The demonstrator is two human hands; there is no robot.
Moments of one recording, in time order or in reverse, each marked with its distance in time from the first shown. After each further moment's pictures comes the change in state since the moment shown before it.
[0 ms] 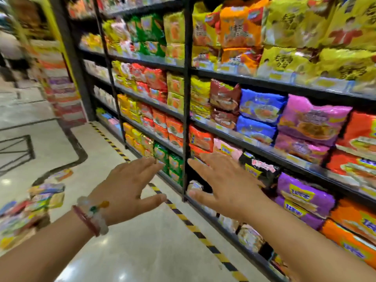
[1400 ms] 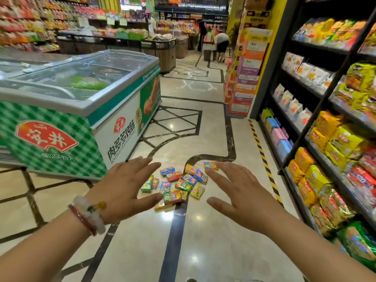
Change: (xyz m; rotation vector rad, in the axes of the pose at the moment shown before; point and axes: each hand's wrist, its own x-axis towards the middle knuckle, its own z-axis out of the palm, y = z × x) left_hand -0.188 -0.615 -0.026 0.166 -0.054 -0.909; right_hand 0.619 -0.440 0.167 0.165 -0.047 -0.906
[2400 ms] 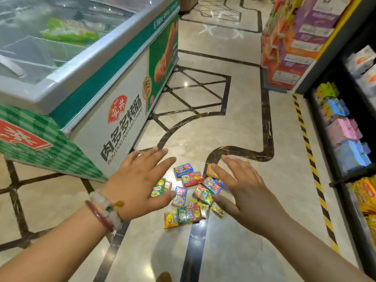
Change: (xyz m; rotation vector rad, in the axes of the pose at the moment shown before) left_hand 0.374 -0.317 0.169 -0.023 -0.039 -0.042; right_hand 0.481 0.140 0.183 0.045 -0.059 0.012
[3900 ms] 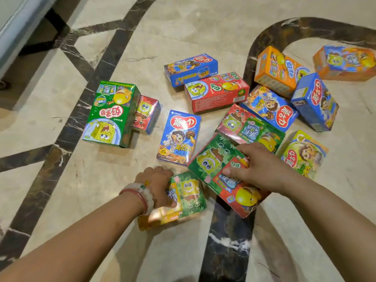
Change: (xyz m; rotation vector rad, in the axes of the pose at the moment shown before) left_hand 0.075 -0.069 0.807 -0.236 -0.814 -0.329; right_hand 0.100 0.197 0.723 0.594 -0.601 0.410
